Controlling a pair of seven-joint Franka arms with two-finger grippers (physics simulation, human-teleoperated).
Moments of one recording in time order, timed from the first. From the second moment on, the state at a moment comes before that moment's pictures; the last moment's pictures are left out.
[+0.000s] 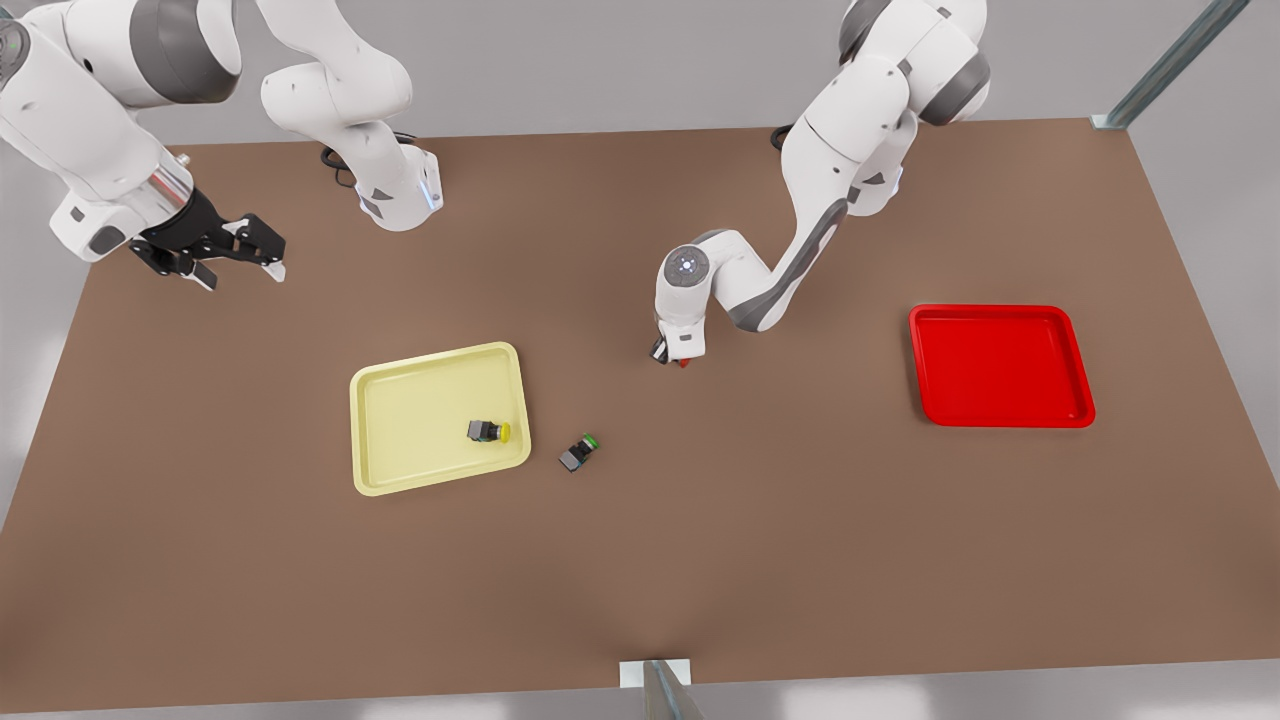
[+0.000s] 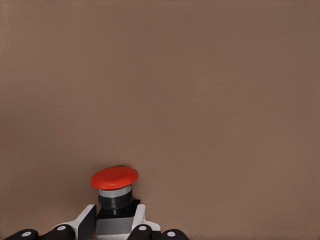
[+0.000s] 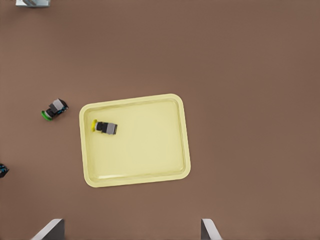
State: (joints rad) left arm -0.48 0.56 -0.37 -2.00 0.29 2.51 -1.92; right arm 0.18 -0.25 -0.13 -1.79 0.04 1.60 0.00
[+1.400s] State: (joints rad) left arm -0.51 0.58 -0.35 -1.96 0.31 2.43 -1.94; right arm 0.18 -0.25 -0.13 -1.79 0.04 1.61 0.00
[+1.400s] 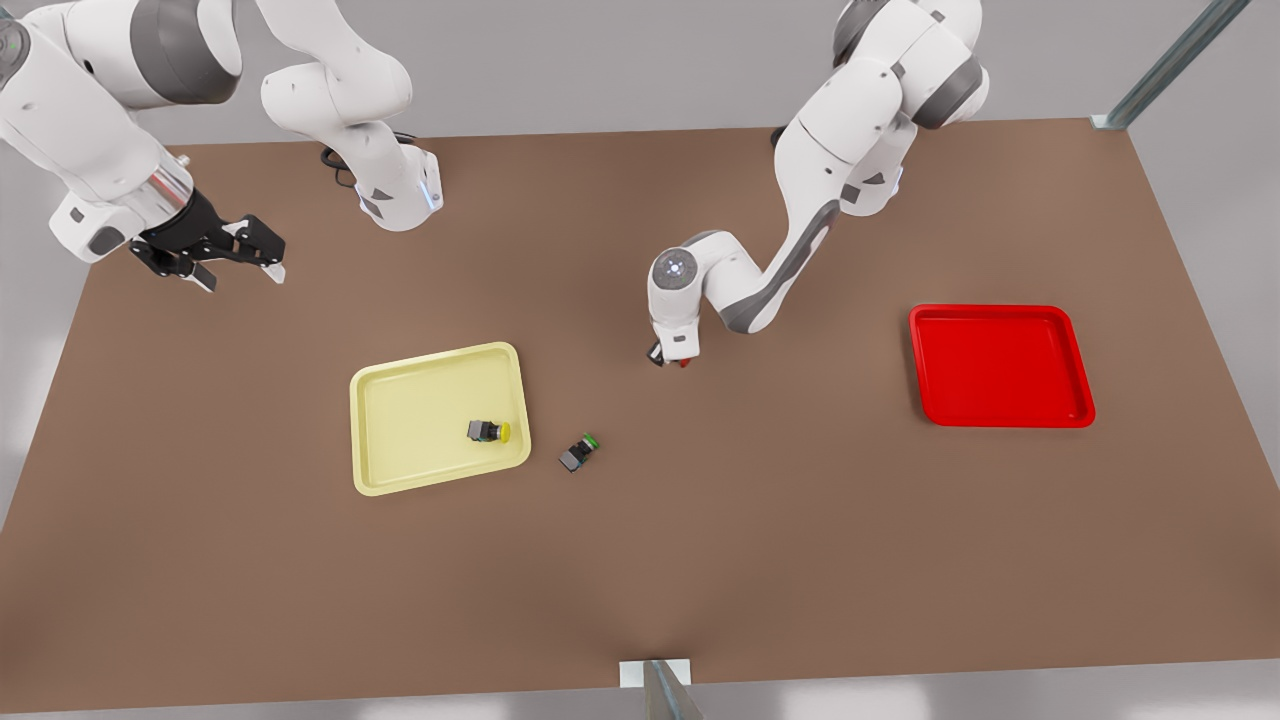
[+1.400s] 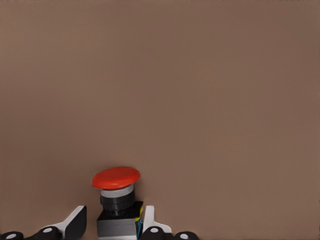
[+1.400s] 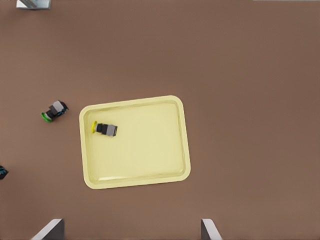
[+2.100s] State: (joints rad) left arm -0.51 0.58 -0.35 -1.96 0.31 2.43 -1.93; right arm 0.18 -0.25 -0.13 -1.79 0.04 1.61 0.00
